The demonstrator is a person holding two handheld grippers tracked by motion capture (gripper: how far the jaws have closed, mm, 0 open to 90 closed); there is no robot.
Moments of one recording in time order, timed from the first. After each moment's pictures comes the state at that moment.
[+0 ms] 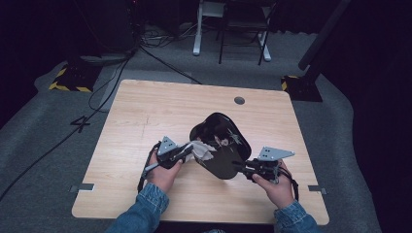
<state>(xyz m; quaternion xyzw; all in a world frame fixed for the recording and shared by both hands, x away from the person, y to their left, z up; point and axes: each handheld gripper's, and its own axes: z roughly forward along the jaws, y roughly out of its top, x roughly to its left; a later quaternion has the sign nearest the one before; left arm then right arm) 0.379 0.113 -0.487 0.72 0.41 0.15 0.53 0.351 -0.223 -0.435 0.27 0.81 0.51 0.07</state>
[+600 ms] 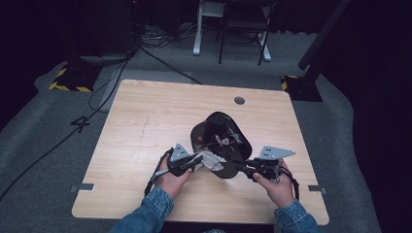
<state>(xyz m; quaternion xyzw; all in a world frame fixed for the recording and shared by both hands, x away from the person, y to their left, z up) 0.366 0.080 -0.497 0.77 0.37 0.12 0.50 0.353 -0.225 -0.435 0.28 0.81 0.51 0.07</state>
